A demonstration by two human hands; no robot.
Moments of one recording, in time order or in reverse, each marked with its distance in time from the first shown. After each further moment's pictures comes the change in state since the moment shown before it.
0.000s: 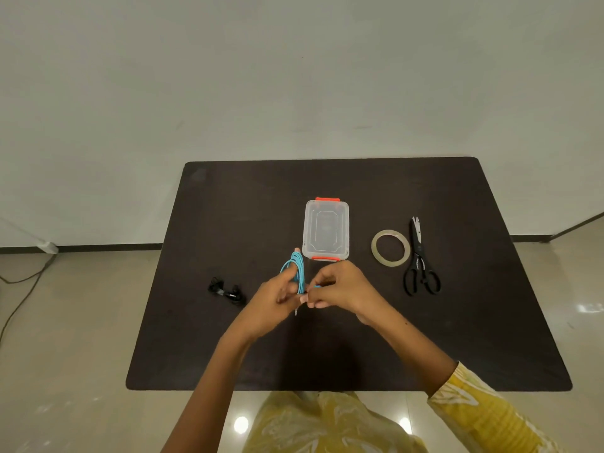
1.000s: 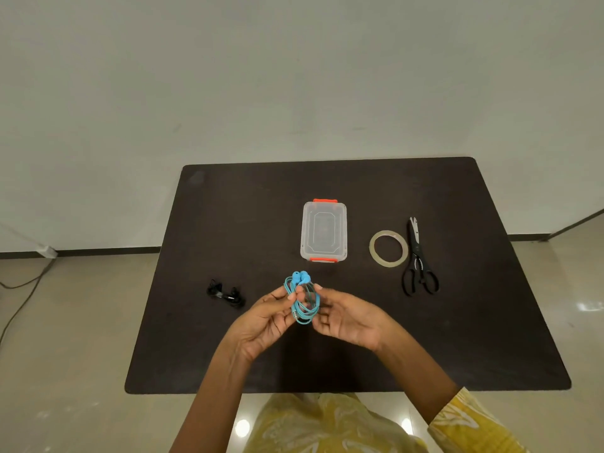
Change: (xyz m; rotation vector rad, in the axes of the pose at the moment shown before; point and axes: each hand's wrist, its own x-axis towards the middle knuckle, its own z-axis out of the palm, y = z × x) left_hand -0.004 -0.017 0.009 -1.258 0.011 -0.337; right_hand 0.002 0.046 0.005 1.009 -0.323 0.399
